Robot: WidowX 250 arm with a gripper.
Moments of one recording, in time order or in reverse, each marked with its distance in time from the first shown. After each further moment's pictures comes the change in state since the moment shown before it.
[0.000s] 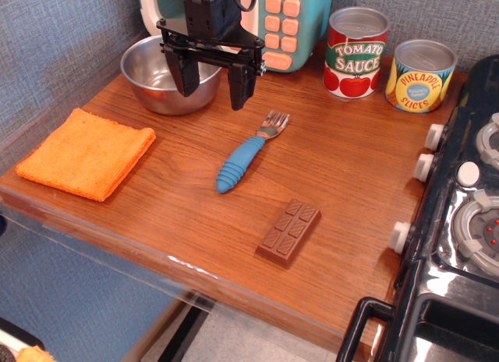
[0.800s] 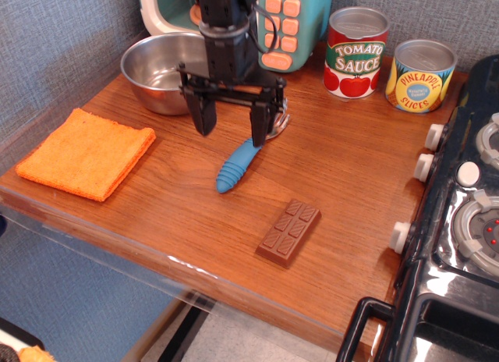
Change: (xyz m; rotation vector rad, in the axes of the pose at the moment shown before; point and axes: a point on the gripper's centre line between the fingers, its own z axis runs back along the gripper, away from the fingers) arm -0.014 -0.024 -0.033 -0.025 0.054 0.095
